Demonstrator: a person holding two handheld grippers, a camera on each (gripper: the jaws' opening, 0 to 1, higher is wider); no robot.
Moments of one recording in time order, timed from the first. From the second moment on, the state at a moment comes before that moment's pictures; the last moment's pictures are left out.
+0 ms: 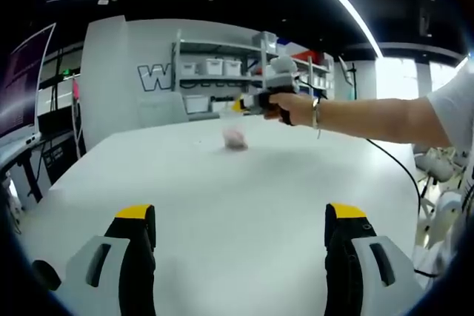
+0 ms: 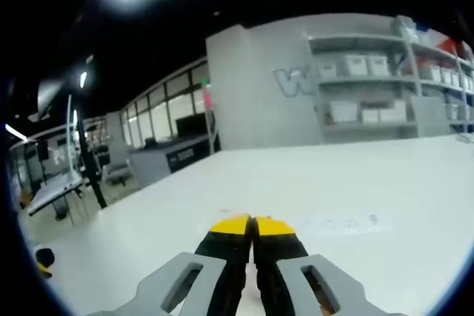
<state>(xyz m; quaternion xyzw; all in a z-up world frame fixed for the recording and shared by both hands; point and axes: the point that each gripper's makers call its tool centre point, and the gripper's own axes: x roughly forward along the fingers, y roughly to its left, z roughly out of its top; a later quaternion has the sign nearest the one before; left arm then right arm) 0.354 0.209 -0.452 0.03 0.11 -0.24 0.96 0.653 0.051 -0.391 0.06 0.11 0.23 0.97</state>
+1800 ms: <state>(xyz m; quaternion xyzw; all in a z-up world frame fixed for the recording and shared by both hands) 0.351 0.211 -0.456 0.05 0.11 -0.23 0.96 0.628 0.093 -0.434 0.00 0.14 0.27 0.95</state>
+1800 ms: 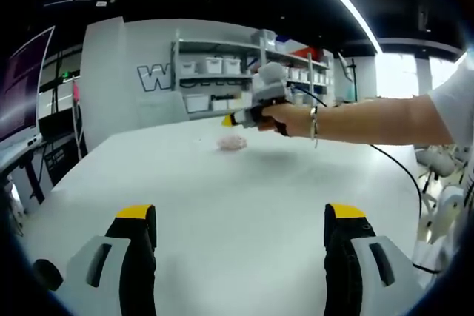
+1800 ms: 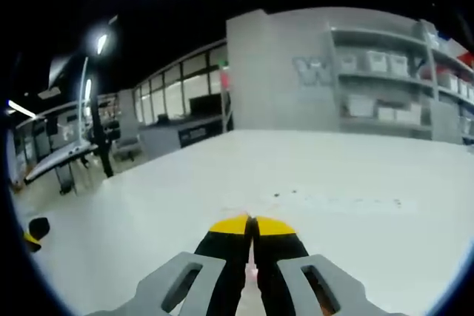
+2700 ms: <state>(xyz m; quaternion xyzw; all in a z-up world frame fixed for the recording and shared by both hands) 0.348 0.214 -0.458 0.05 0.11 -0.23 0.97 0.623 0.113 -0.449 -0.03 0.14 0.29 0.95</state>
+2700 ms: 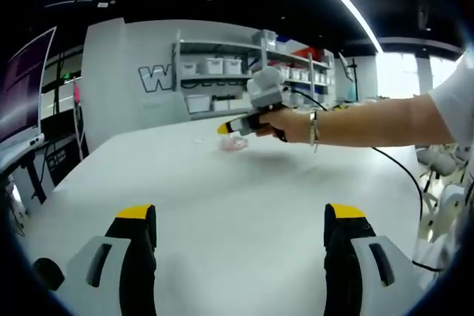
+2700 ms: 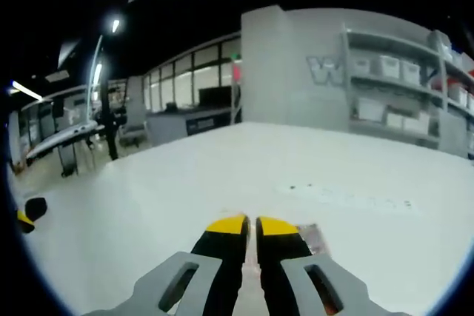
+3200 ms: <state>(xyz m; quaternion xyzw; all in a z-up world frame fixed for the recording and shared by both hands) 0.349 0.216 -0.458 0.05 0.11 -0.23 0.97 0.619 0.114 -0.452 -0.05 0.14 0.29 0.95</state>
